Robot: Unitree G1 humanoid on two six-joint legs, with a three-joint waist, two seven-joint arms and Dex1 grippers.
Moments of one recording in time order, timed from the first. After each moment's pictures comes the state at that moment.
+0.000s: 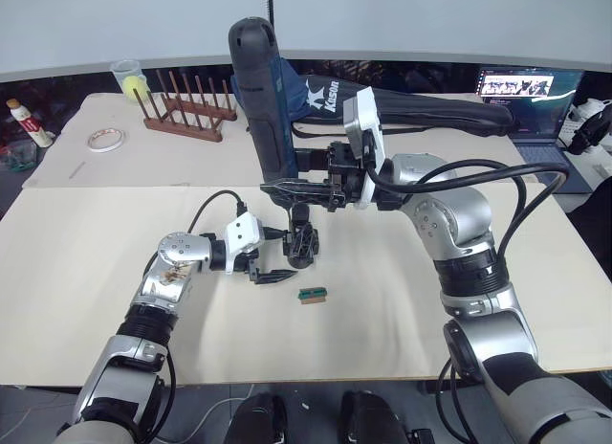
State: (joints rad) left arm -0.59 0.50 -0.16 0.41 -0.16 -0.05 -1.19; right arm -0.94 -0.28 0.13 0.07 0.48 0.49 1.07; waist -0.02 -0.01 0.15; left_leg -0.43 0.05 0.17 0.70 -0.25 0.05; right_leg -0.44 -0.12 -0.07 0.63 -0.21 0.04
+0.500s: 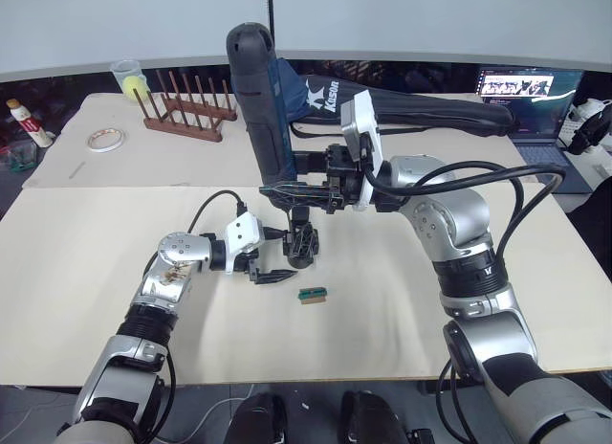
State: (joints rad) left arm -0.59 0.50 -0.16 0.41 -0.16 -0.05 -1.19; right arm -0.94 -0.28 0.14 0.07 0.48 0.49 1.07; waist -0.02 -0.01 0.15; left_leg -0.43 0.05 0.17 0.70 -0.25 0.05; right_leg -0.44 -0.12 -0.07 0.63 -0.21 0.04
